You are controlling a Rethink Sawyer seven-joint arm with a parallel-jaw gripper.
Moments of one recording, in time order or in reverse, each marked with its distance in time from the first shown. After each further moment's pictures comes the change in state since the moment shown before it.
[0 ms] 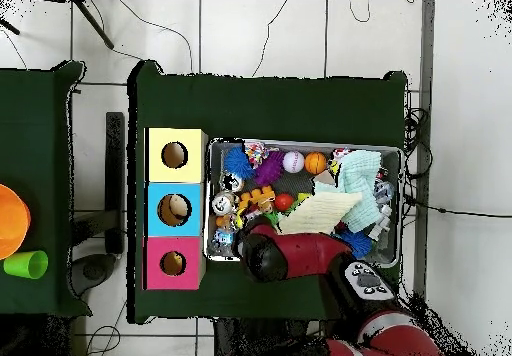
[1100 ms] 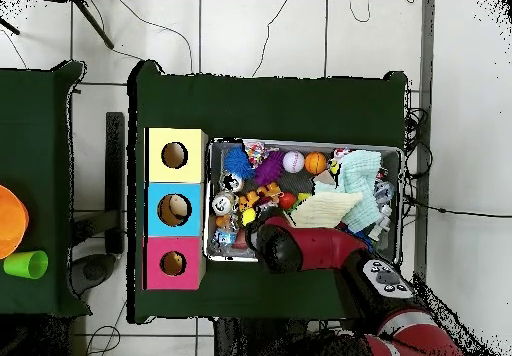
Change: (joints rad) arm -0.068 0.024 0.024 -0.048 0.000 0.000 0.000
